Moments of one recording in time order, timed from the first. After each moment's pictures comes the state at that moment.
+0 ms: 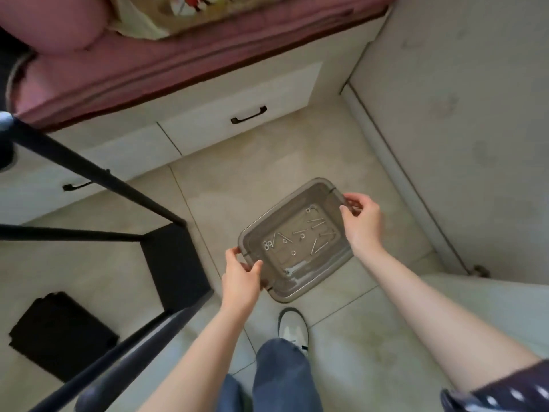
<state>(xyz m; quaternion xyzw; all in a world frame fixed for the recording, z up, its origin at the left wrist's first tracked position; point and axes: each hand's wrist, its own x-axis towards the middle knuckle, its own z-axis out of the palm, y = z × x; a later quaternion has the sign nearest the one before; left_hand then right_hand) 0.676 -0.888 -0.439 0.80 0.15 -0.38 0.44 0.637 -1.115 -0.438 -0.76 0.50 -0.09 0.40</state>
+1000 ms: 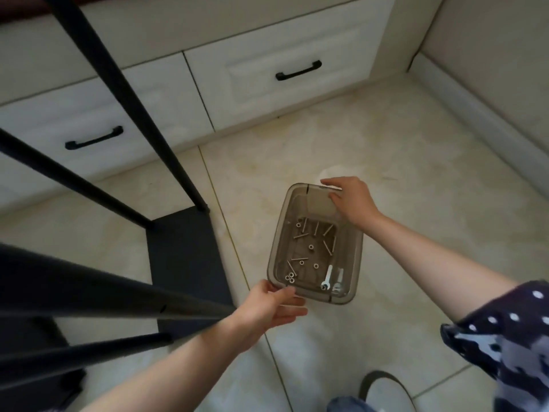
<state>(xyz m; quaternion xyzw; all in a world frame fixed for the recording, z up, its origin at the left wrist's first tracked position) 0.646 -0.797 -0.730 0.65 0.14 -0.52 0.54 0.695 -1.059 -0.747 -0.93 0.19 -0.01 0.32</state>
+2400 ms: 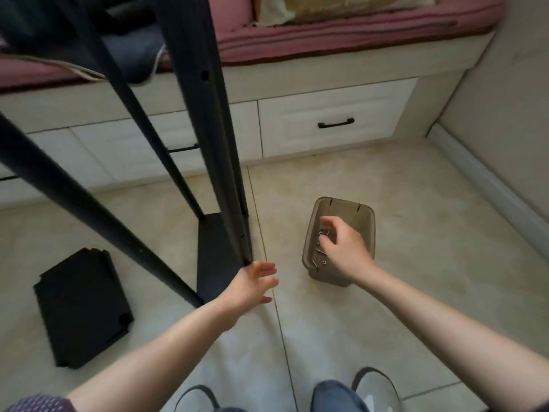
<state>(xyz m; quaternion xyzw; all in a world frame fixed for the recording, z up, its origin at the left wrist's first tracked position) 0.621 -0.719 -0.677 0.77 0.02 -0.34 0.53 0.598 -0.933 -0.635 -0.89 0.18 0.00 0.43</state>
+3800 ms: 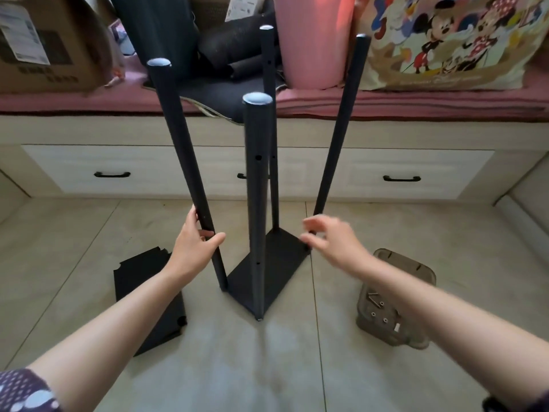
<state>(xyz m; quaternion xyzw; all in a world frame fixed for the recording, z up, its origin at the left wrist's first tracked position) 0.707 -0.531 -0.568 0.87 0.06 0.02 0.49 0.690 -0.812 -0.541 -0.91 -0.06 0.02 0.41</state>
